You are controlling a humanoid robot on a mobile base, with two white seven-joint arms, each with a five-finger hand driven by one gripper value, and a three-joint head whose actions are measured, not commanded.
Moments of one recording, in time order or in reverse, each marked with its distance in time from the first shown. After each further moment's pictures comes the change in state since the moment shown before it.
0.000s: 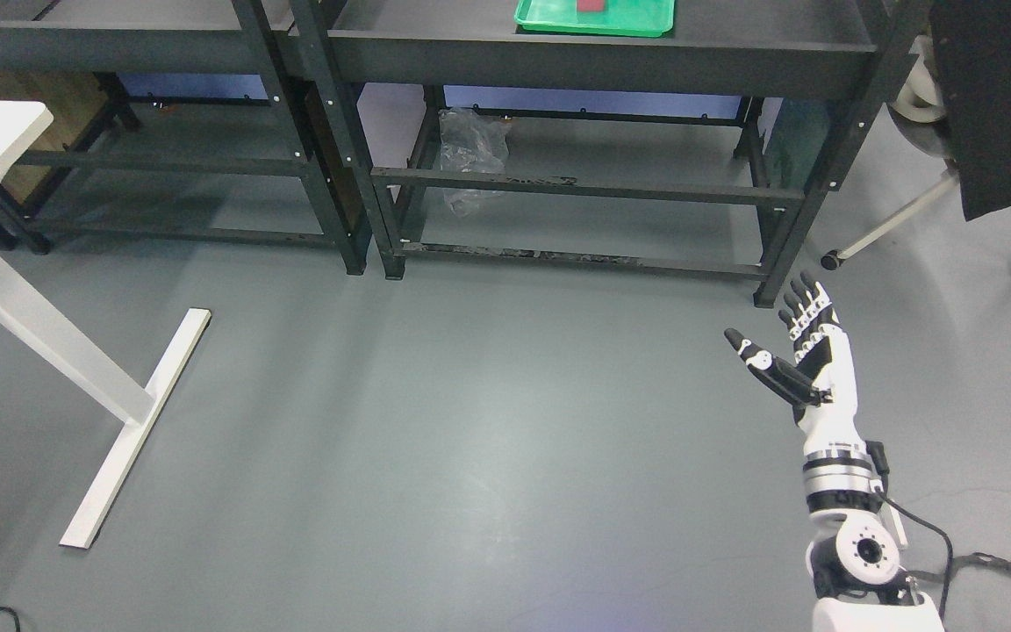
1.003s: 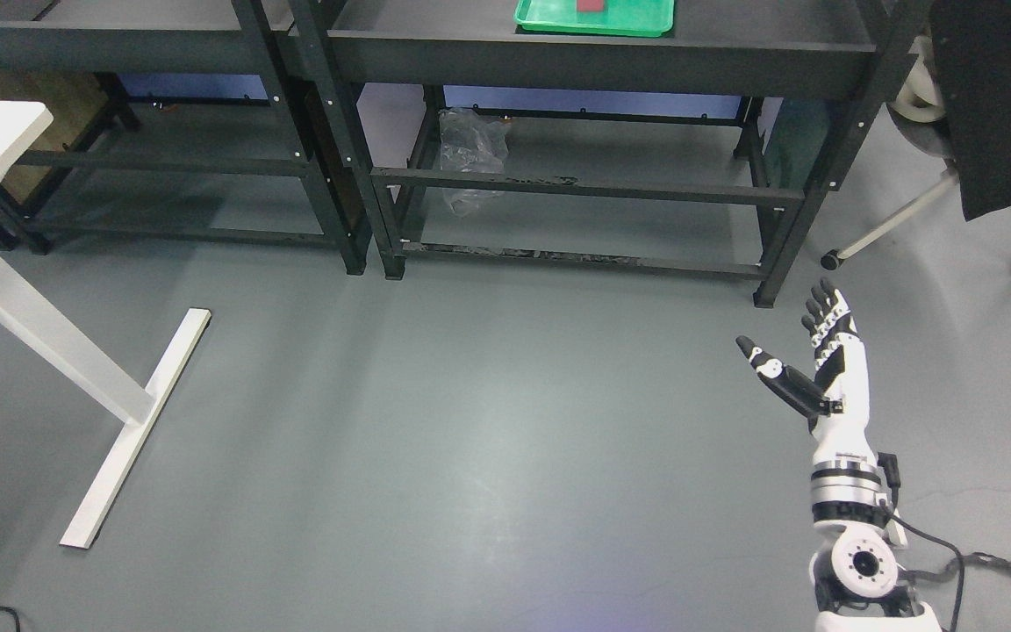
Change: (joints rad) left arm 0.000 0.000 0.000 0.000 0.000 0.000 0.000; right arm 0.021 0.000 0.000 -0.016 0.147 -0.029 -0.133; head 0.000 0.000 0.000
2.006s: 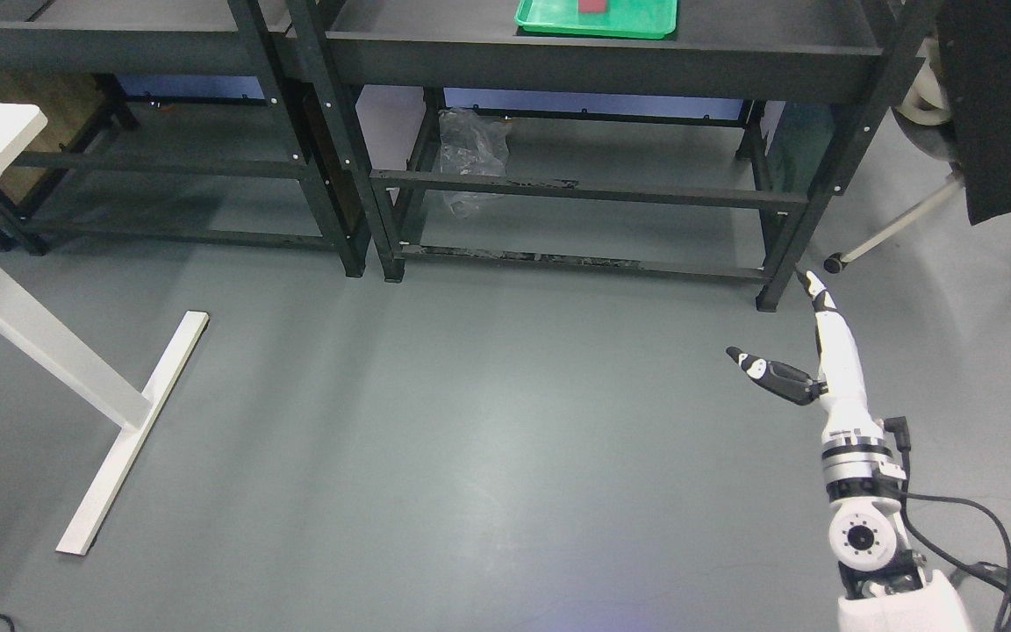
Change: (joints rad) left arm 0.000 0.000 0.000 0.000 0.000 0.000 0.000; right arm -0.040 -0.061 0.000 -0.043 0.507 0.131 0.029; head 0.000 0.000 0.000
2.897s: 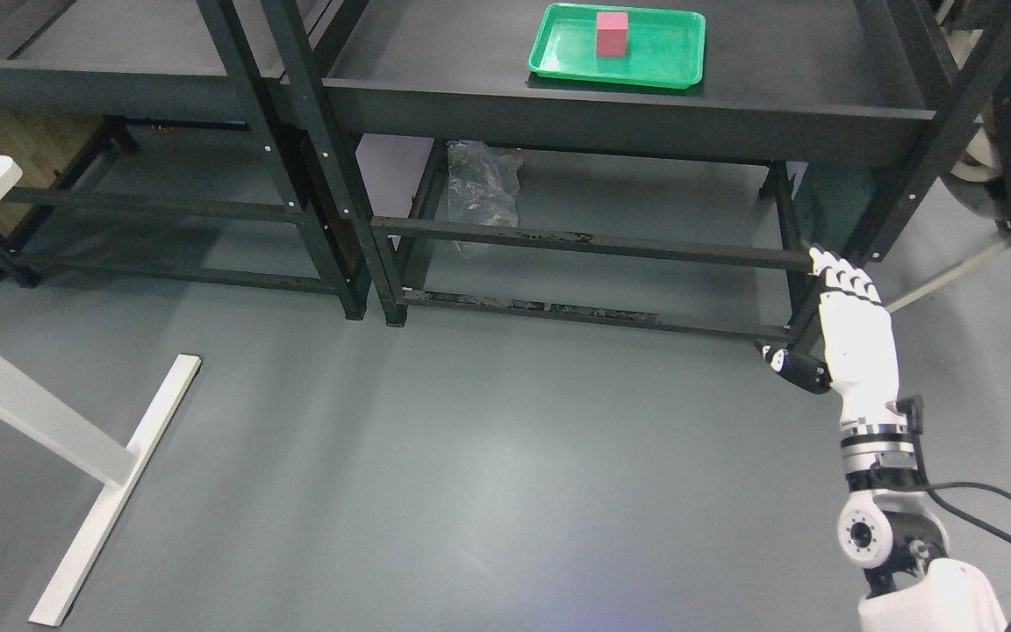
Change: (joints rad) left arm 0.000 0.000 0.000 0.000 0.000 0.000 0.000; right arm -0.002 -0.040 0.024 -0.058 0.451 0.047 -0.086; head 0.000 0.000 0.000
